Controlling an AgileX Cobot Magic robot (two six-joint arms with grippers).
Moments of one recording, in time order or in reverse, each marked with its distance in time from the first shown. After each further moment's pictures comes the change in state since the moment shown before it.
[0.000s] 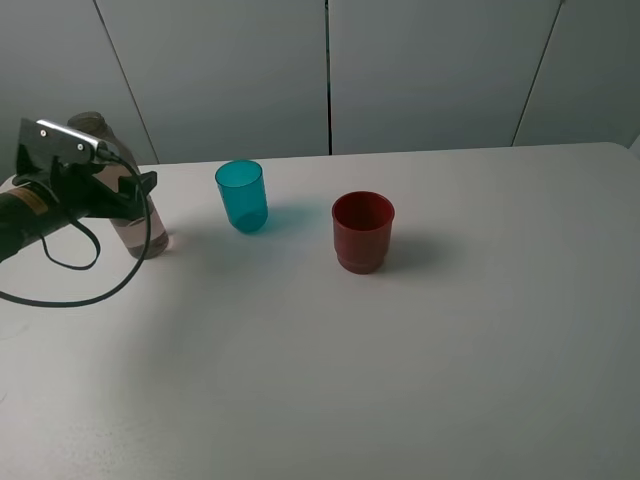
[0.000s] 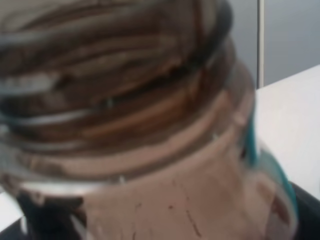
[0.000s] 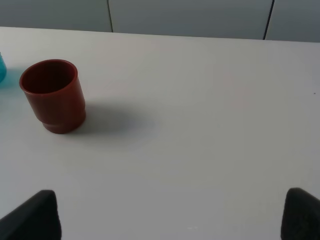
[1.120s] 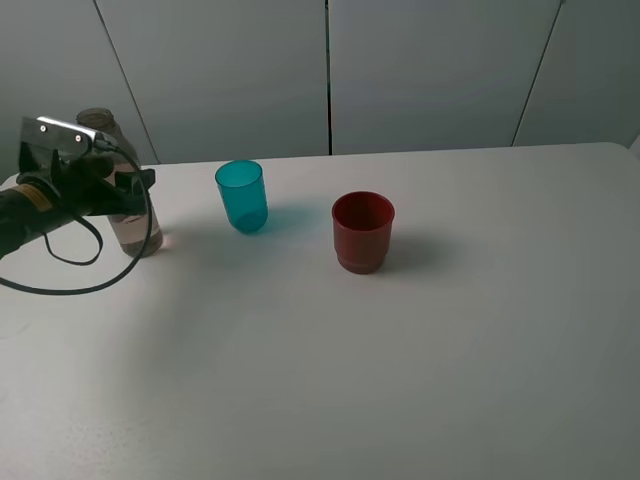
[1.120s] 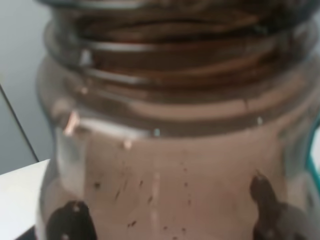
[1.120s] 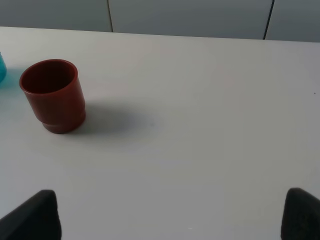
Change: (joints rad) left arm 0.000 0.004 -0.042 0.045 0.044 -0.123; right arm 0.000 0.000 0.000 0.000 0.000 0.000
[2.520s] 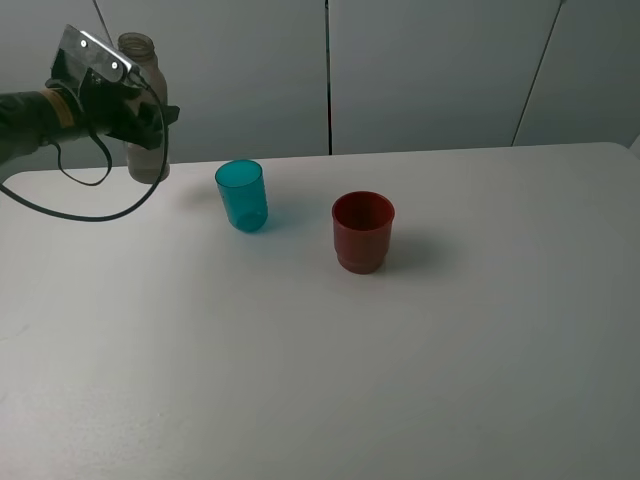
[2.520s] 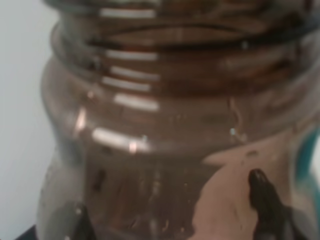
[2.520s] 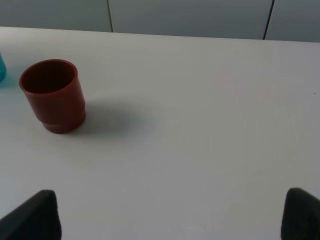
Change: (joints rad) left arm -0.040 0.003 -0.442 0.381 0.329 -0.136; right arm 0.000 0.000 0.000 0.000 0.000 0.000
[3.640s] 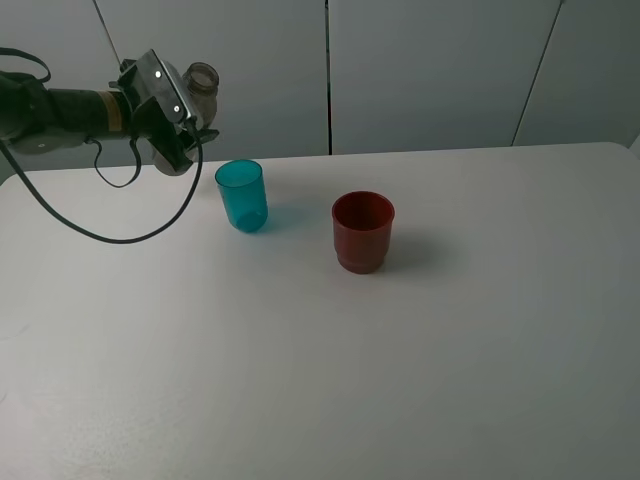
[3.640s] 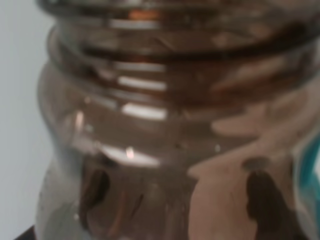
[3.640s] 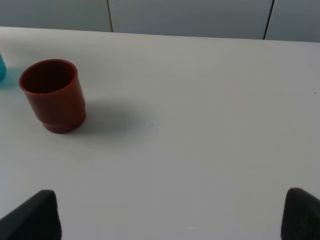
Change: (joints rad) left arm -0.090 0.105 -0.152 0.247 0.075 0.154; right arm 0.000 0.000 0.000 0.000 0.000 0.000
